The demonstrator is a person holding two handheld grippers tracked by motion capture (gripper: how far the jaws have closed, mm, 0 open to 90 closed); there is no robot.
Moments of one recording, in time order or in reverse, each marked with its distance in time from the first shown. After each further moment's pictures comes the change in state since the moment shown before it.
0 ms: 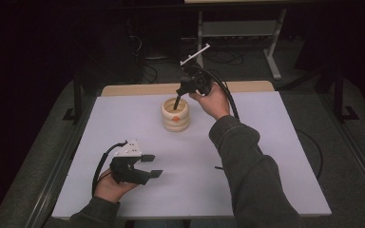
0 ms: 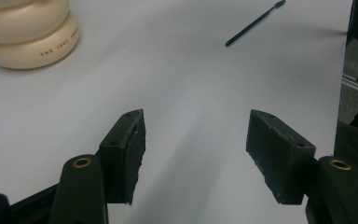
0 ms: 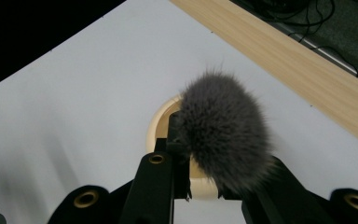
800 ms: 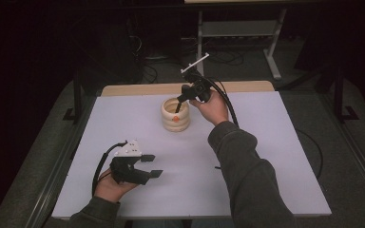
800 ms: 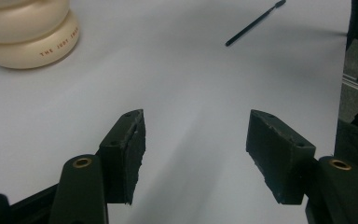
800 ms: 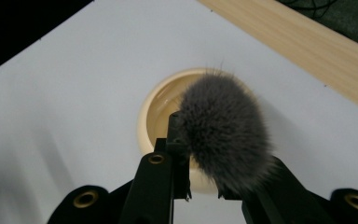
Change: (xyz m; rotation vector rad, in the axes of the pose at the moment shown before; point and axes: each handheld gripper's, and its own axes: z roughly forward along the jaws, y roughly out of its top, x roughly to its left) left arm -0.001 0.000 0.001 -0.007 -0.002 -0.012; right arm -0.006 -0.018 0.022 0.031 0.010 0.039
